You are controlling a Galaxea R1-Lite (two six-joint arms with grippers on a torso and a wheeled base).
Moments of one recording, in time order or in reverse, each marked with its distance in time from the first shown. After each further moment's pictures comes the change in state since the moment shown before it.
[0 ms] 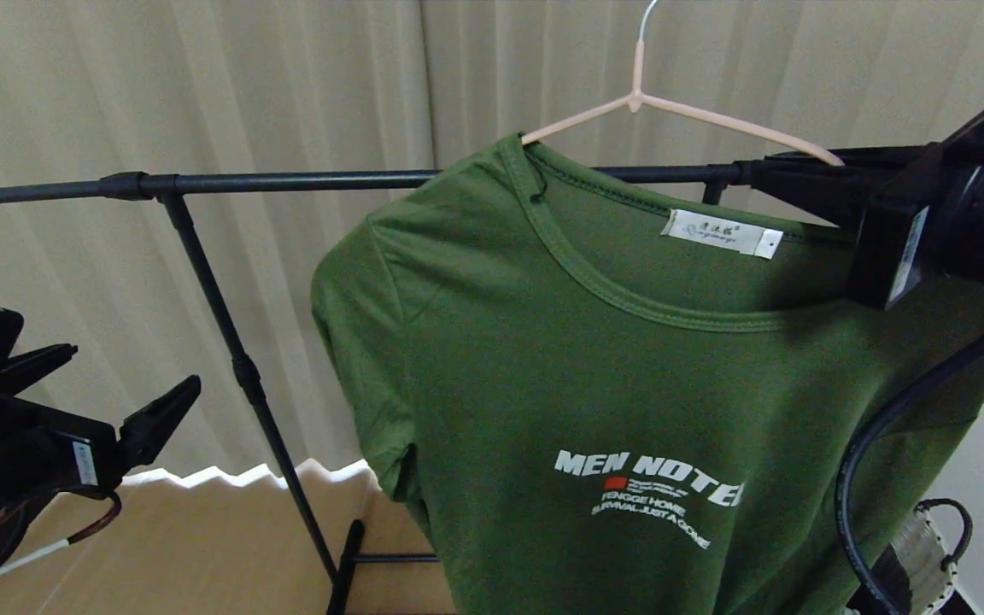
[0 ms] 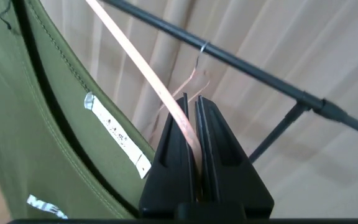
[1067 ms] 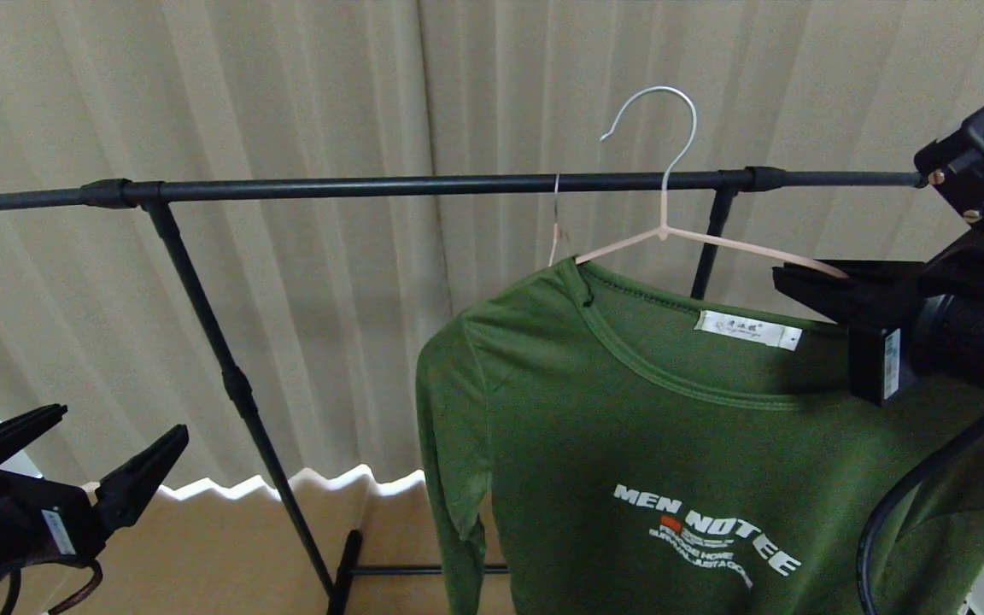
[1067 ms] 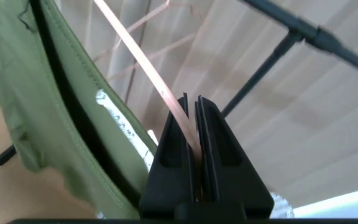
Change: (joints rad) left arm -0.013 -0.099 0.132 -0.003 0.001 -0.142; right arm -0.085 -0.048 0.195 -0.004 -0.043 0.000
